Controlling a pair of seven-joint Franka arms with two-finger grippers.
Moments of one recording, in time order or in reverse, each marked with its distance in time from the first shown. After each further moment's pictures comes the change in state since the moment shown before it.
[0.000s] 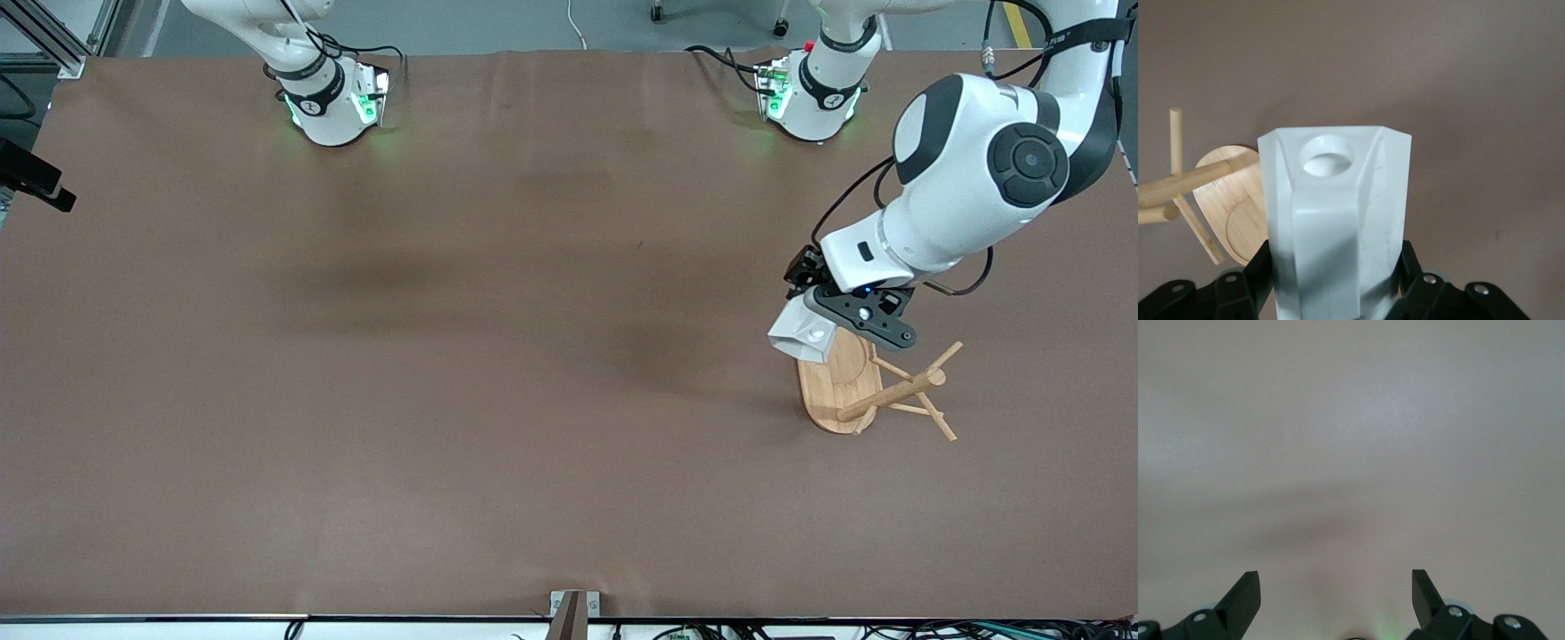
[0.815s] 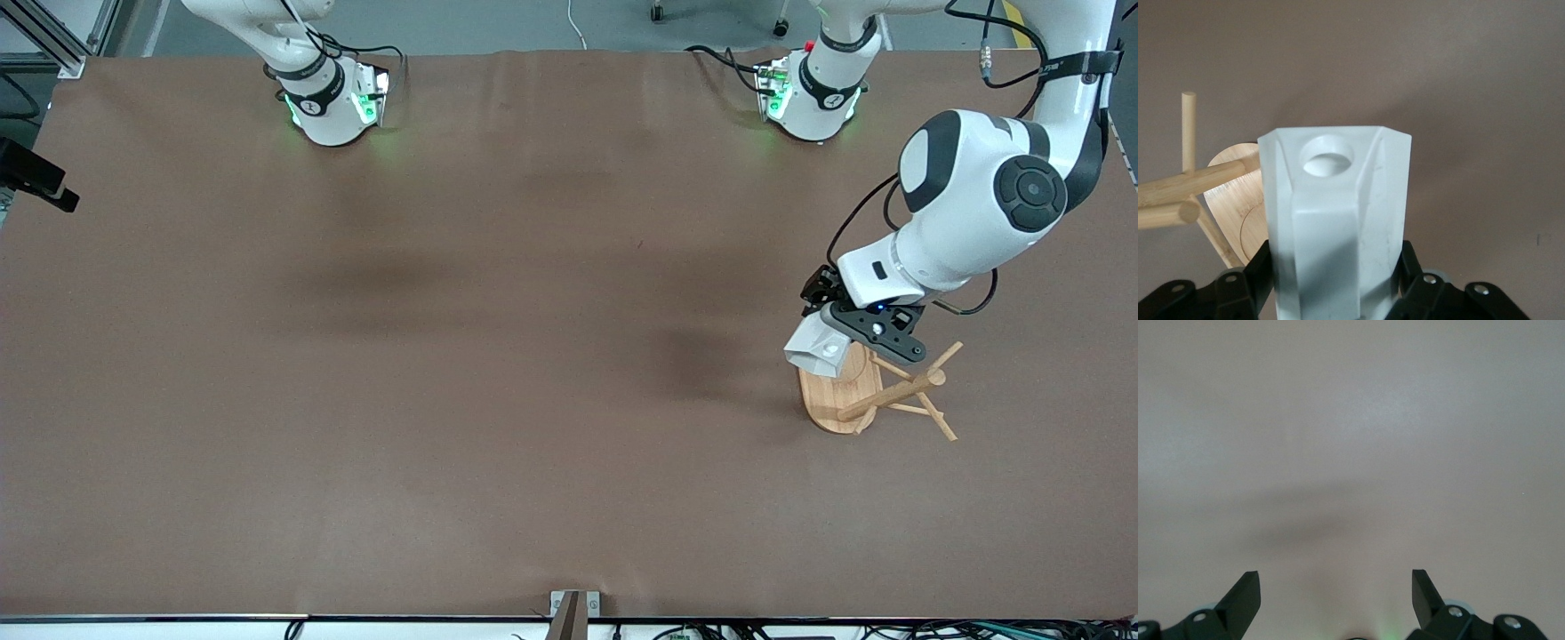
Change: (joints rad) left arm 0.000 0.007 0.053 -0.092 -0.010 0.107 0.057; right arm 0.000 0.001 0.006 0.000 0.000 -0.001 0.004
